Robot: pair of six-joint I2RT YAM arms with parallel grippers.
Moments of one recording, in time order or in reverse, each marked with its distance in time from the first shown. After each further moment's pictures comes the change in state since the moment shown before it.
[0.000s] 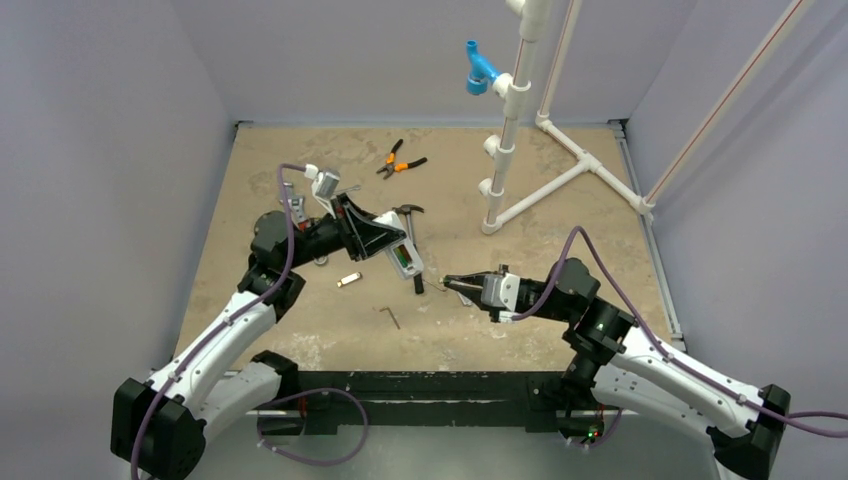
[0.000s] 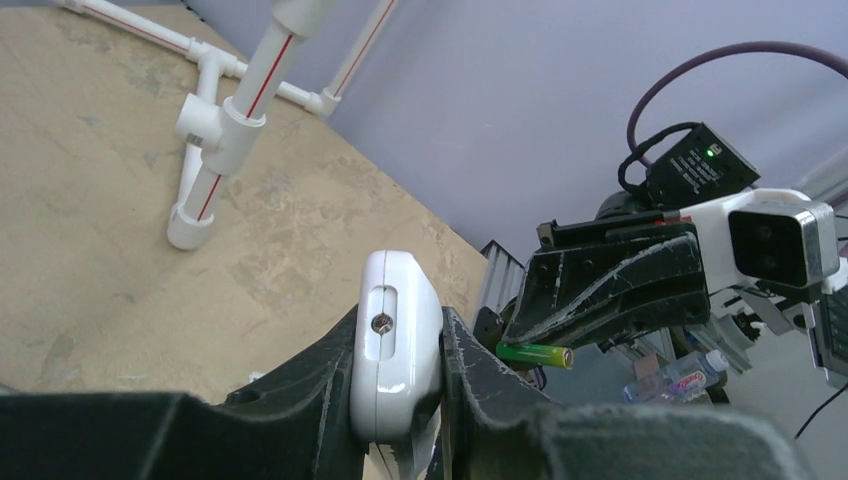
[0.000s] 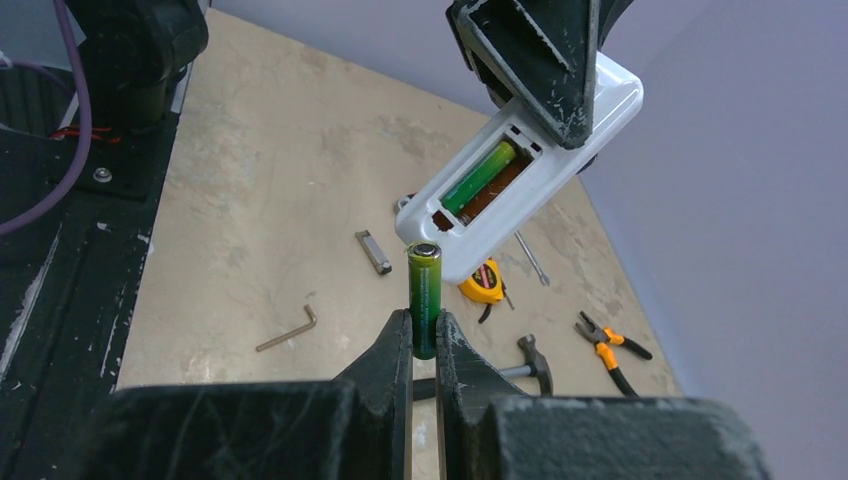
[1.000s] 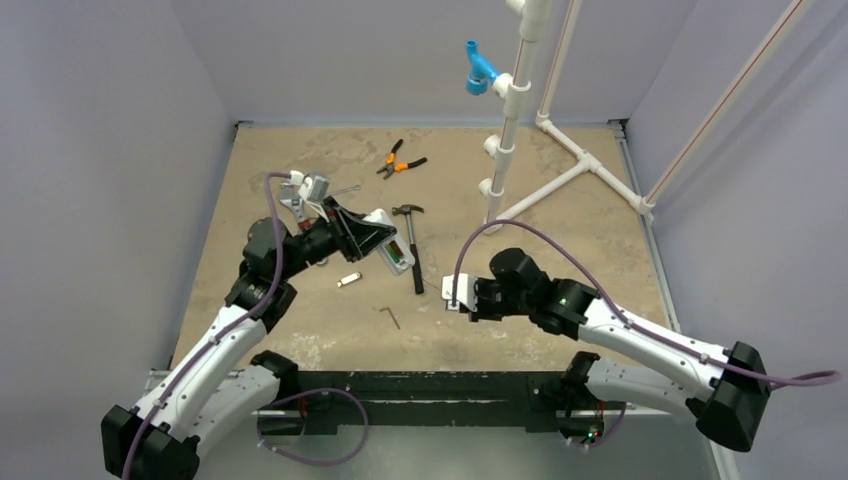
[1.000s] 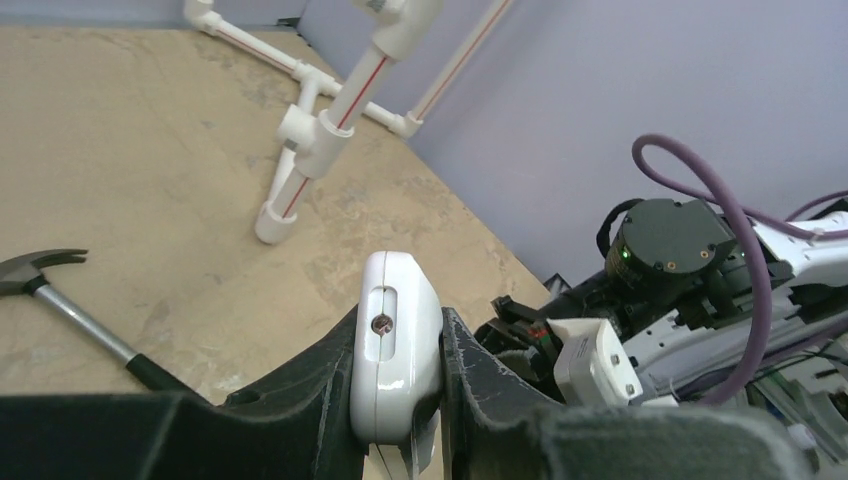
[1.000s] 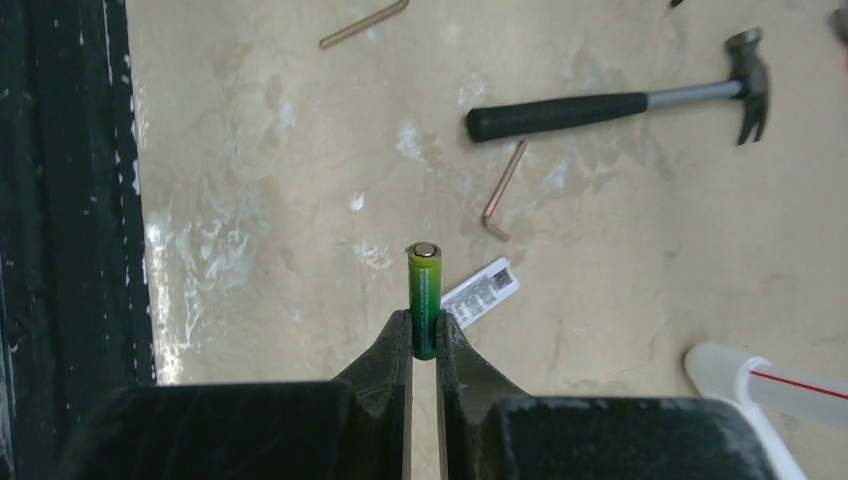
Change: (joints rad) left arm -0.018 -0.113 -0.004 -0.158 -0.161 0.080; right arm 0.003 0.267 0.097 -0.483 0.199 -0.066
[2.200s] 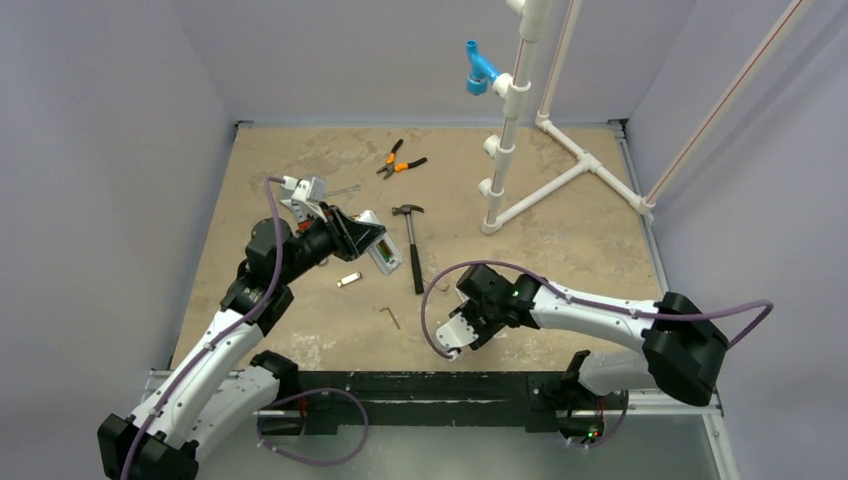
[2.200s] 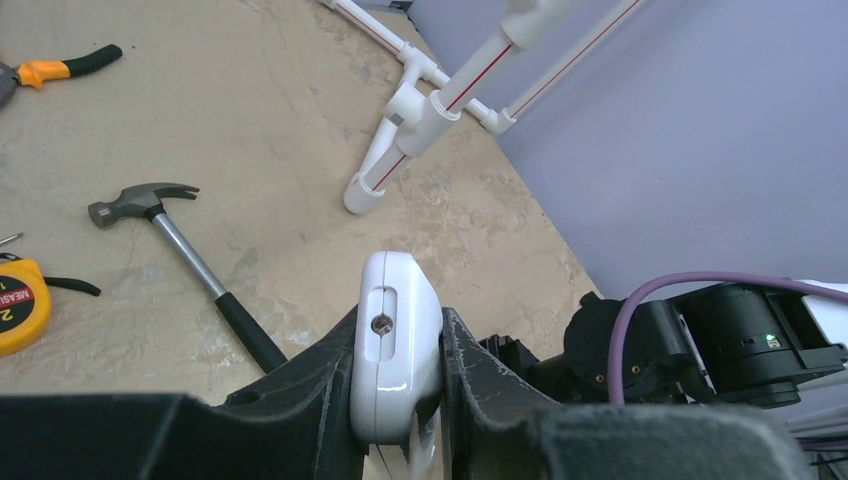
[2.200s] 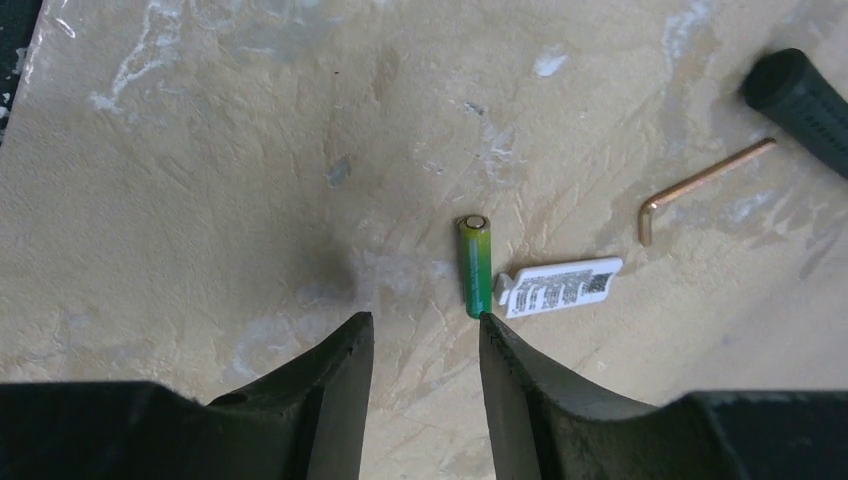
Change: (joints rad) left arm 0.000 -0.042 0.019 -0.225 -0.211 0.051; right arm 0.060 0.370 0.012 -0.179 0.148 -0.655
